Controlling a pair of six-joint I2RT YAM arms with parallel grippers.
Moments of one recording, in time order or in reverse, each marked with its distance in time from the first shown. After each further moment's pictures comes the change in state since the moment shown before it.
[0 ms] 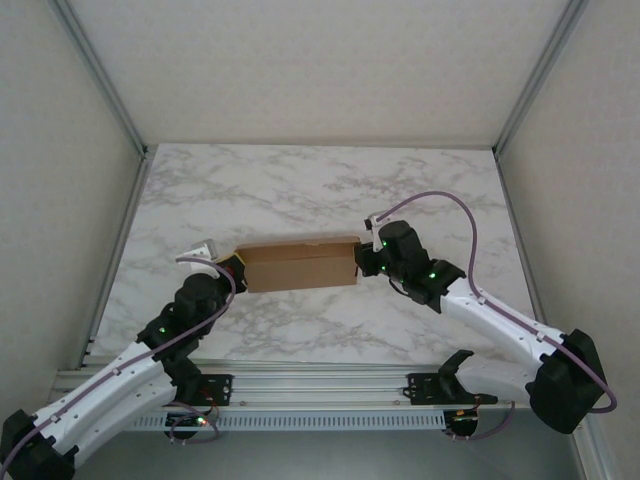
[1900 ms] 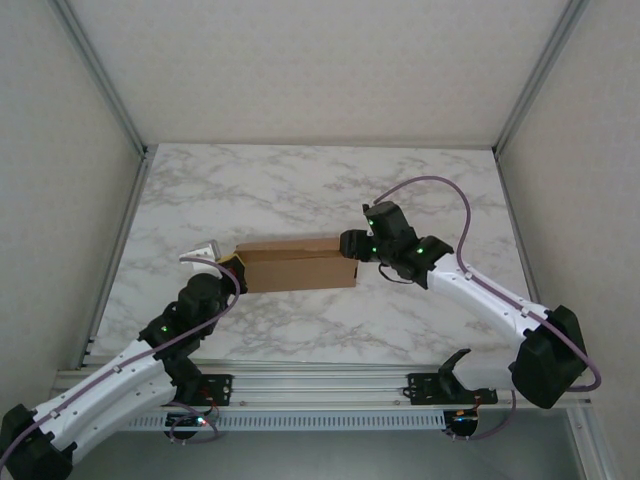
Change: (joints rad) left arm -0.029 0.013 0.013 -0.024 -0.052 0.073; right arm -0.013 0.158 0.203 -0.179 -0.038 0.240
